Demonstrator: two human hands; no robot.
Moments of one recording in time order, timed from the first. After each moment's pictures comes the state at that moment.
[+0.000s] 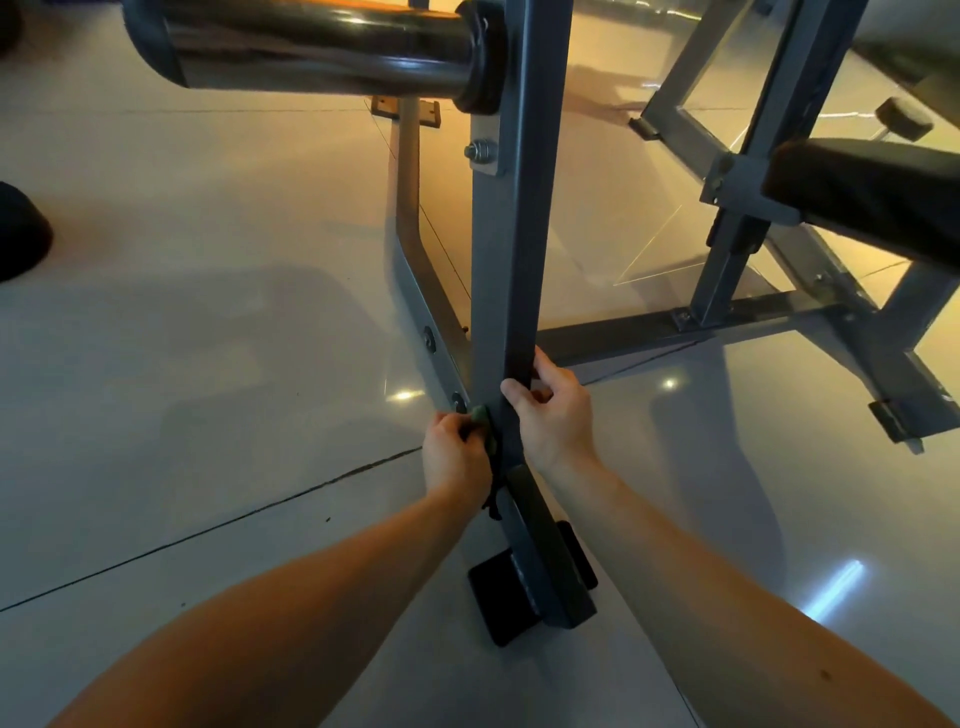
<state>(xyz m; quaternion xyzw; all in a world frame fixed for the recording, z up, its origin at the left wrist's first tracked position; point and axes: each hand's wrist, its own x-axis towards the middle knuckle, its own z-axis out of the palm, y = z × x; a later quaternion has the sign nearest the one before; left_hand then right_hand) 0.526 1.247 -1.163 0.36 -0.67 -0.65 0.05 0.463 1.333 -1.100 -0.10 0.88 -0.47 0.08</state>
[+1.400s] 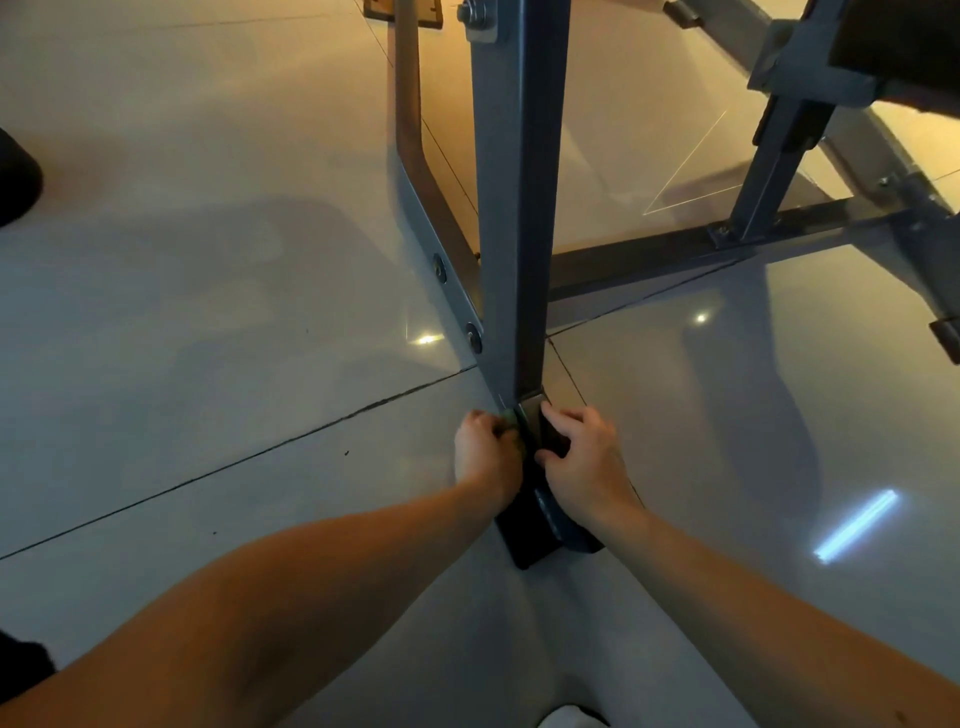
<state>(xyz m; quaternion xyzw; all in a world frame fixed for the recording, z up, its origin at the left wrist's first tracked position) 0.561 1.291 -1.225 0.36 -0.77 -0.53 -0.07 0.537 1.409 -1.156 -0.10 0.94 -0.26 0.19</state>
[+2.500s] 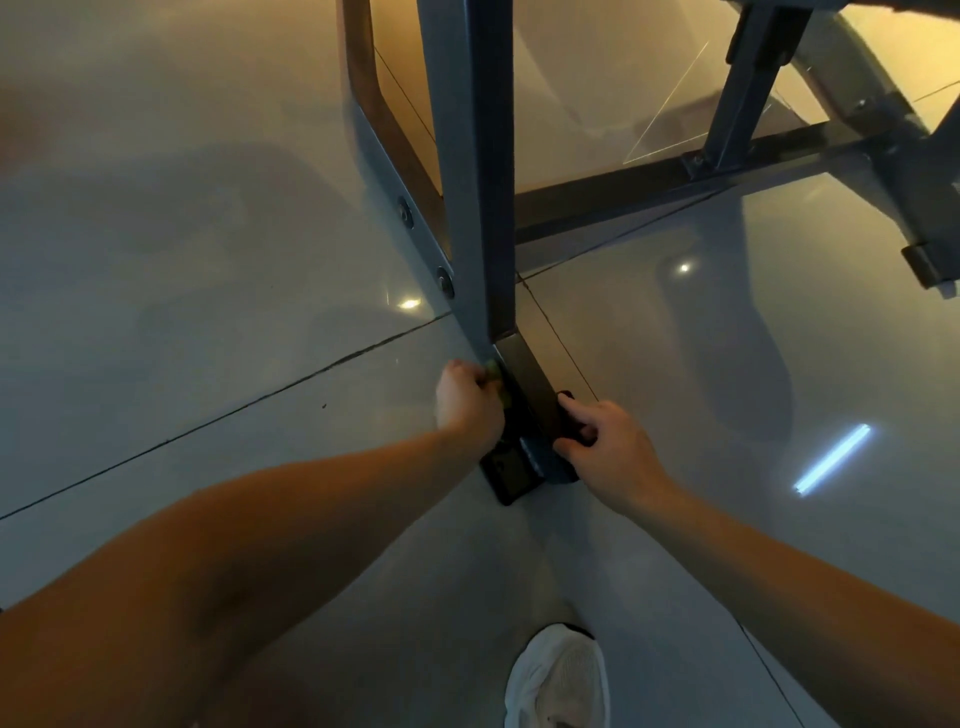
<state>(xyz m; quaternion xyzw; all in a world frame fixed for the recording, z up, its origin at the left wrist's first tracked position) 0.571 1.298 -1.220 0.35 -0.79 -0.50 -0.09 0.571 1.475 -1.149 -0.08 0.93 -0.25 0.25</state>
